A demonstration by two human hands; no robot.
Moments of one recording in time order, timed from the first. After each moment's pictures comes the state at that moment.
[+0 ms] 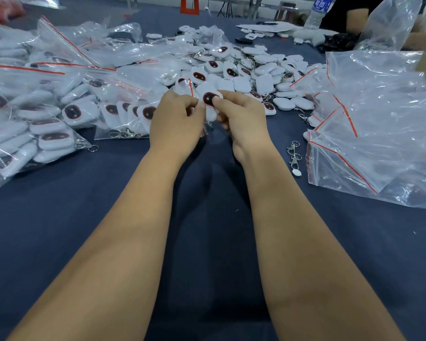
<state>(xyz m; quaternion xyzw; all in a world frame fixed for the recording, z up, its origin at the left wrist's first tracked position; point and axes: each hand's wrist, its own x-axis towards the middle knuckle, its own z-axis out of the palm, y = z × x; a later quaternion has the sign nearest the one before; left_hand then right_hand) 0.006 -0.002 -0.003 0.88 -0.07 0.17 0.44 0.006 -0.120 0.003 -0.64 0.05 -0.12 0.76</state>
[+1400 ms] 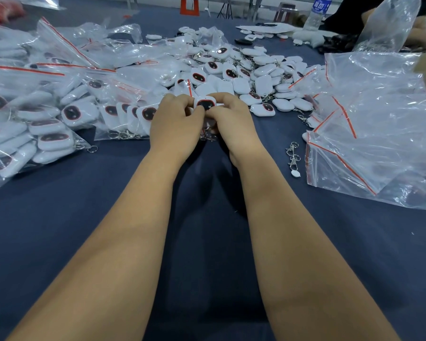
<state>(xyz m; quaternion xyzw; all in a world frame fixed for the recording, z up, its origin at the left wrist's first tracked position) 0.008 -0.004 -0.003 0.86 -0.04 0.15 0.48 0.005 -0.111 0.004 -0.72 0.02 -0.08 0.69</state>
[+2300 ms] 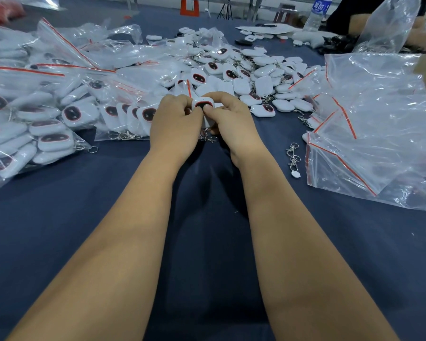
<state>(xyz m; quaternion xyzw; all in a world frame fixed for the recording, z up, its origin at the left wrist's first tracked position) 0.006 -0.004 -0.001 0.86 -0.04 0.14 0.49 0.002 -0.113 0.004 -0.72 -0.01 -0.07 0.69</state>
